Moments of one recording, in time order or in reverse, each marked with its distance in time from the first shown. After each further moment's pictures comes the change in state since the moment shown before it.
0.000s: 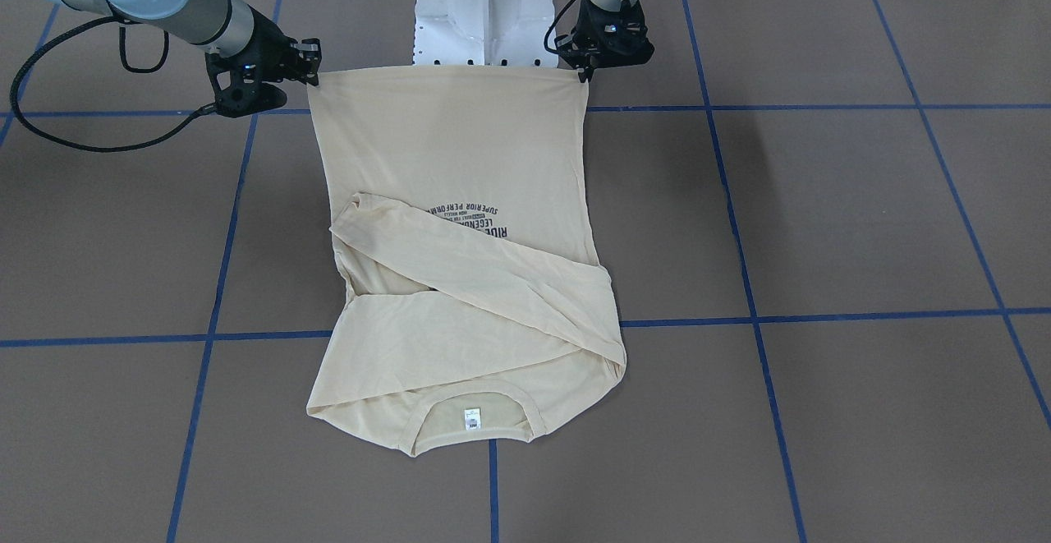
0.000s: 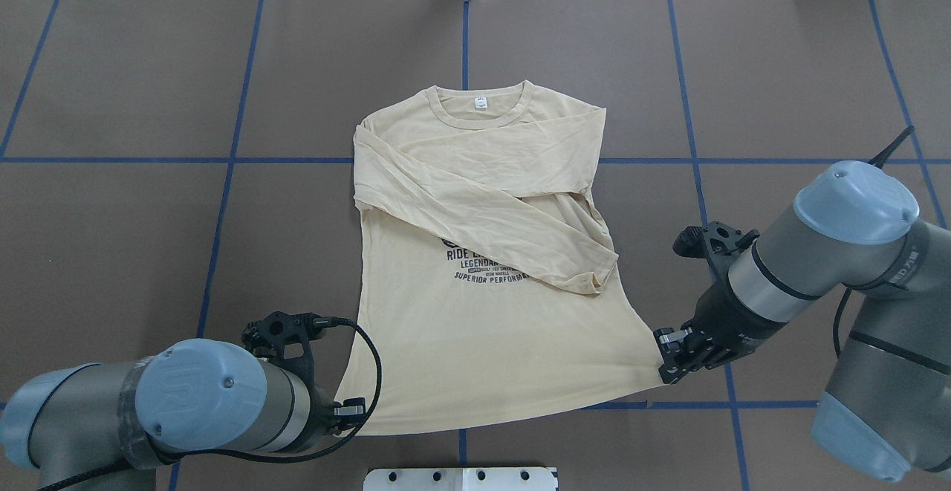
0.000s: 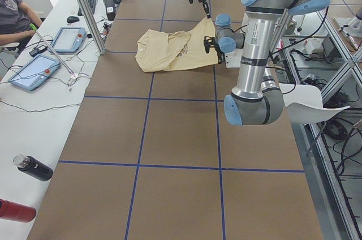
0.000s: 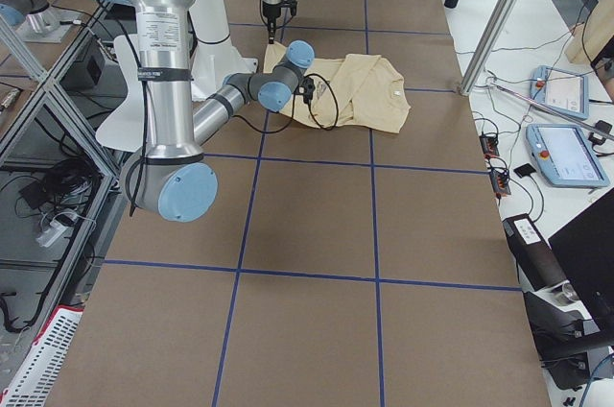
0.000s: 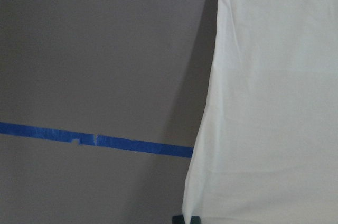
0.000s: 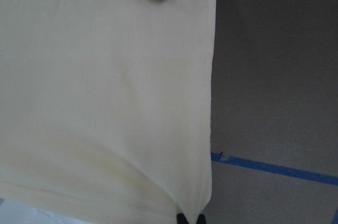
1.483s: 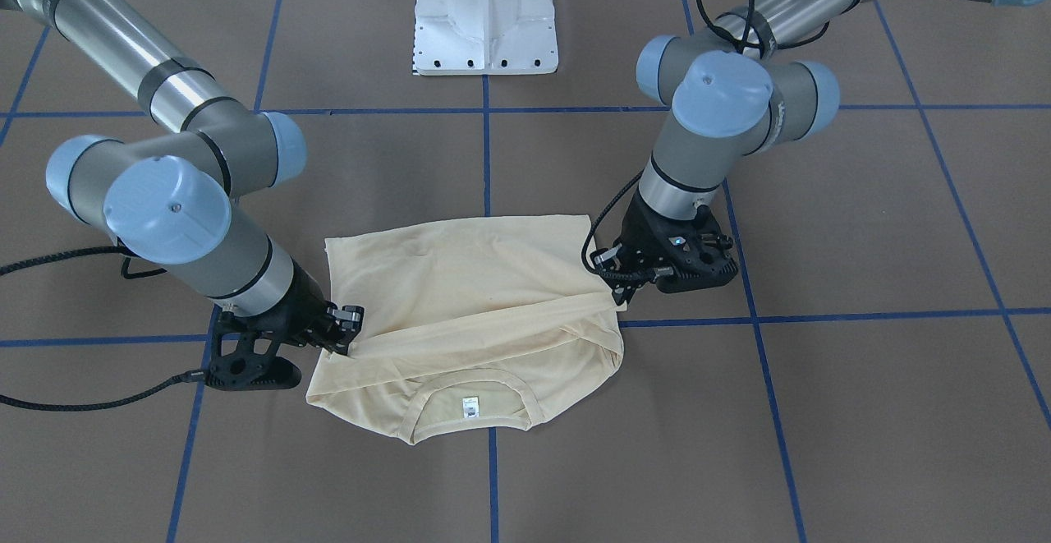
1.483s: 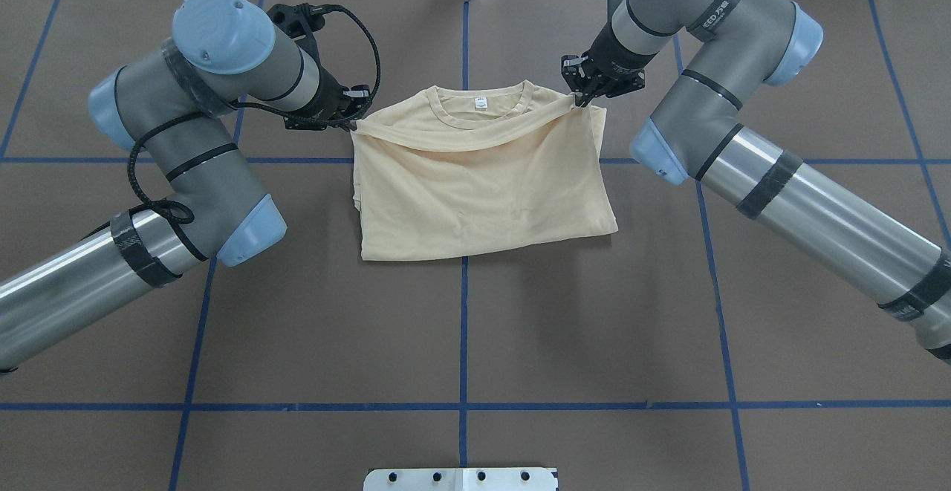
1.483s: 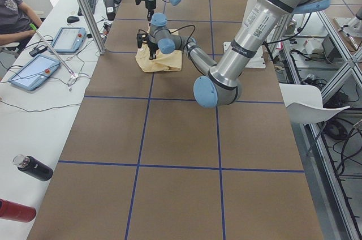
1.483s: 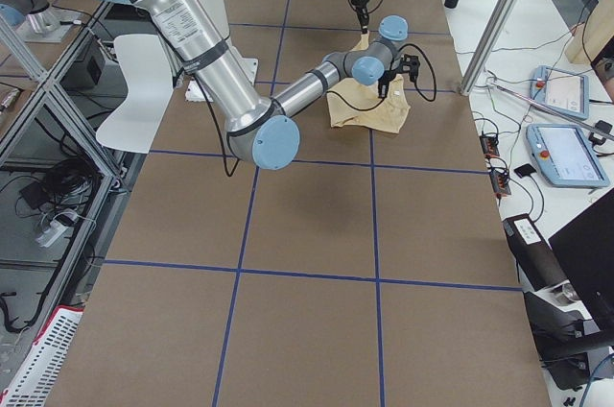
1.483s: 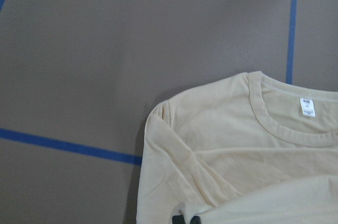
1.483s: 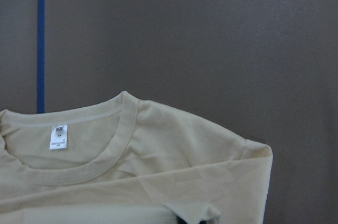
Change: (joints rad) left arm -0.566 -0.365 0.696 -0.408 -0.129 0.275; right arm 0.295 0.656 -0.846 0.196 -0.247 -0.070
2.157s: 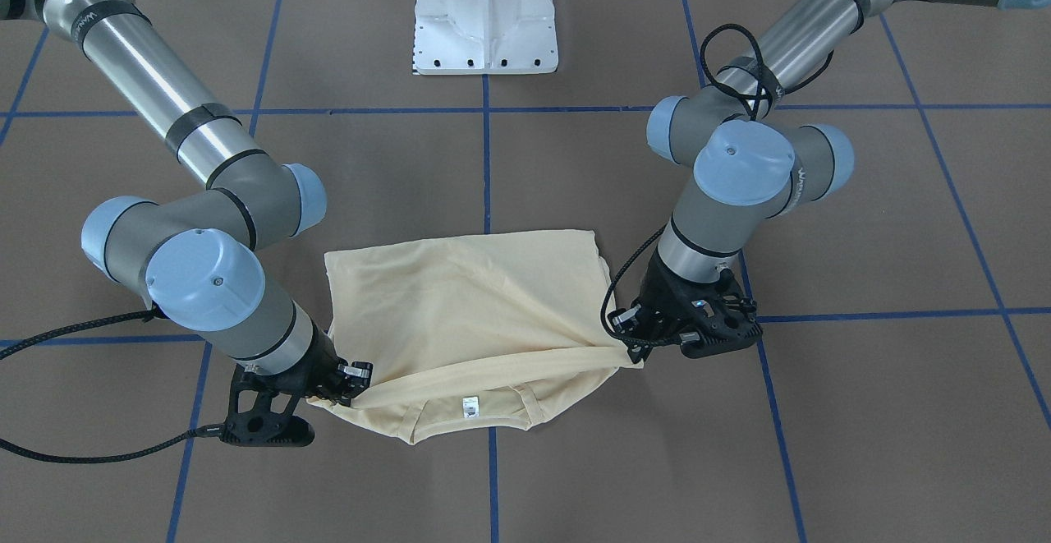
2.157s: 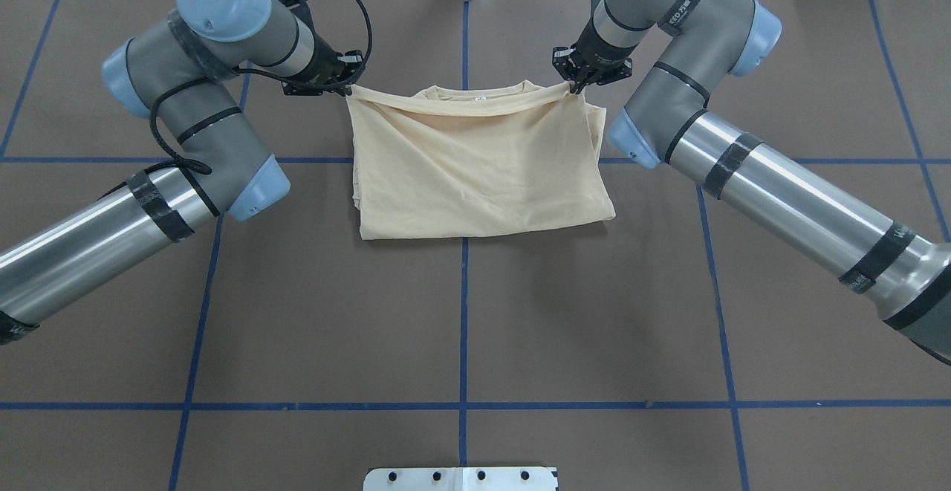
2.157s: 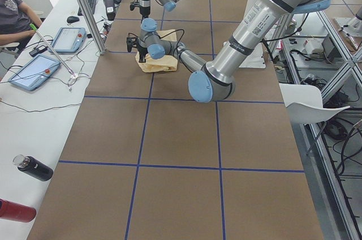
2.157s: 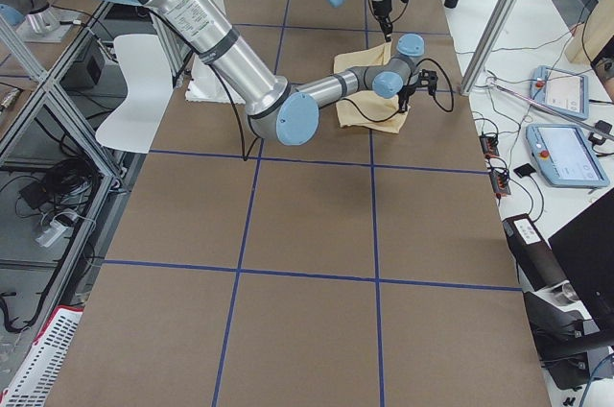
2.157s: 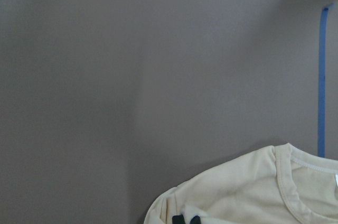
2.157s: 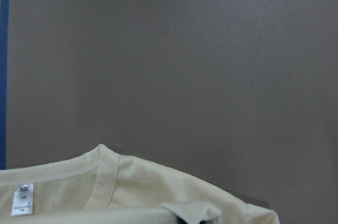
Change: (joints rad) left arm -0.068 -0.064 0.152 -0.098 0.001 0.006; right arm -0.002 0.092 -0.184 0.054 -0.060 0.000
